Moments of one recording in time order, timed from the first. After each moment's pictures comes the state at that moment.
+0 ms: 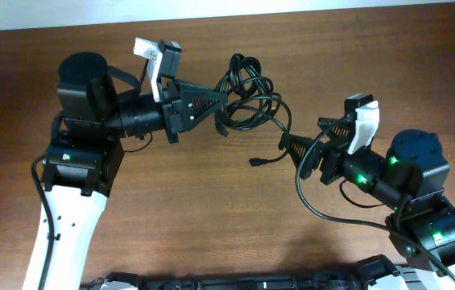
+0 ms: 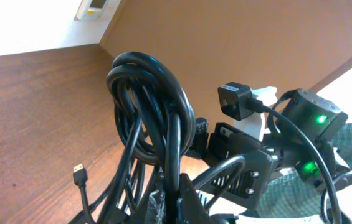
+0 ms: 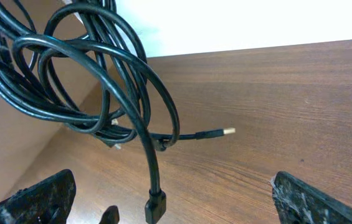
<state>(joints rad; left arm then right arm) -0.20 1.25 1.30 -0.33 1.11 -0.37 0.26 0.78 0.92 -0.49 -0.43 0.35</state>
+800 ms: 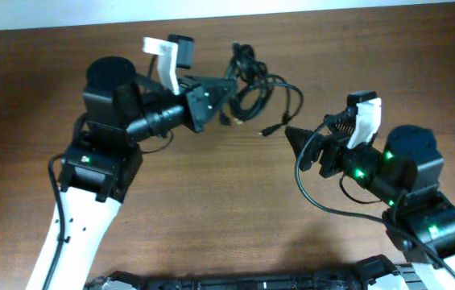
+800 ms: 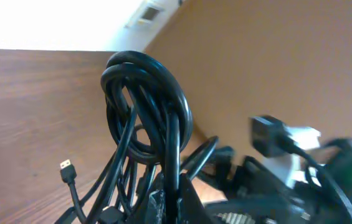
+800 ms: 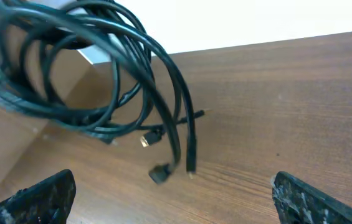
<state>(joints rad) -0.34 1.25 1.30 -0.31 0.76 -0.53 0.26 0.83 0.92 -0.49 -0.34 0.36</state>
